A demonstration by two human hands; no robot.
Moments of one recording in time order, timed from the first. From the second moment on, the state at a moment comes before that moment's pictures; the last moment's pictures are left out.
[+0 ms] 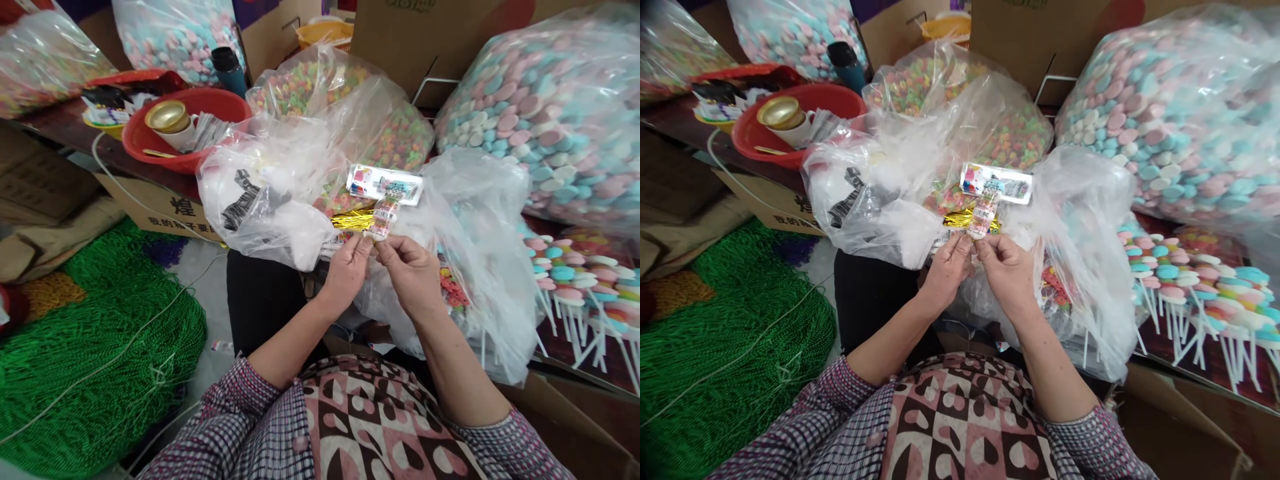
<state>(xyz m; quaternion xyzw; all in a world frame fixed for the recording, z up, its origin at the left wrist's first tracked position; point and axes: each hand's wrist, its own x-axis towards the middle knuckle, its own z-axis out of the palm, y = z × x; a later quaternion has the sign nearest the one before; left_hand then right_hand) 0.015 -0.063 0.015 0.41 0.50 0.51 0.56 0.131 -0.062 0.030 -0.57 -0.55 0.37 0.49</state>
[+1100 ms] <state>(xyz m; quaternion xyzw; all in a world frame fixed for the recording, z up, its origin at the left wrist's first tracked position) -0.015 -0.078 0.081 0.57 0.42 0.31 0.64 0.153 -0.086 0.068 -0.54 -0.61 0.31 0.48</state>
